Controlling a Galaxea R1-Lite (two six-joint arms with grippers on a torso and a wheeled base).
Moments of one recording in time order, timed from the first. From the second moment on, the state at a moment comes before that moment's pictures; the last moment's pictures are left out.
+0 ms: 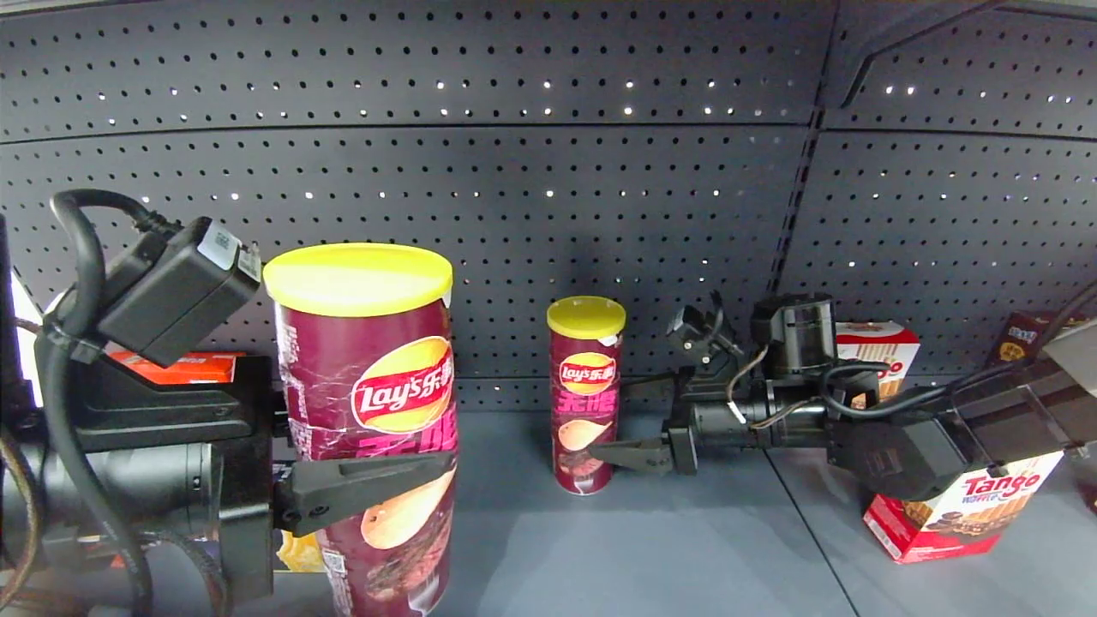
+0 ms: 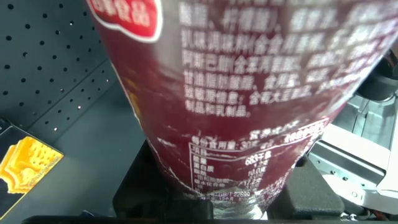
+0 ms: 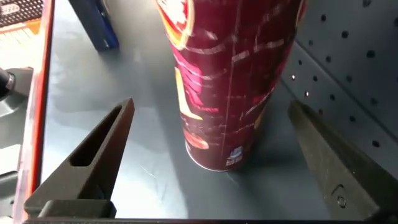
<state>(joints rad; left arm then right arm) -0.50 1.24 -0.79 -0.09 -0.48 0.13 0.51 1.97 -1.00 -0.60 0.71 -0.21</state>
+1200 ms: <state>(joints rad) -0.47 1.24 -0.79 -0.09 -0.50 0.13 0.54 2.13 -1.13 -0.62 0.71 -0.22</state>
